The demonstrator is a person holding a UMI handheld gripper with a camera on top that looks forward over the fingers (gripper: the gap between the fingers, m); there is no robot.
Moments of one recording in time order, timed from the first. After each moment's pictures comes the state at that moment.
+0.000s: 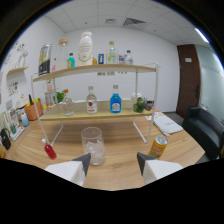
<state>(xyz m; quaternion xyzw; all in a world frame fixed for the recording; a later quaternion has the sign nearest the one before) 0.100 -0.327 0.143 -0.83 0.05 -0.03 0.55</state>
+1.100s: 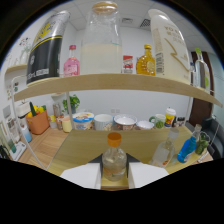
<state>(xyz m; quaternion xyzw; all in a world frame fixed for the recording) -0.054 -0.107 0.184 -0.82 0.00 0.00 0.57</state>
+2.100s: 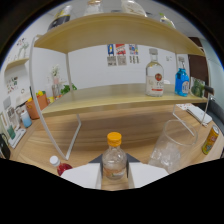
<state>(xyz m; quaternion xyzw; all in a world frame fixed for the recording) -0.056 -0.192 0.058 -0.85 0.04 0.02 0.53</state>
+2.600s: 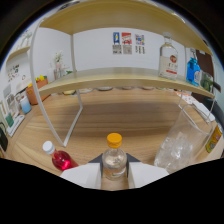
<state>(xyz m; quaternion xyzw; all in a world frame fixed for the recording) -0.067 -0.196 0.016 -0.88 0.01 0.02 0.47</state>
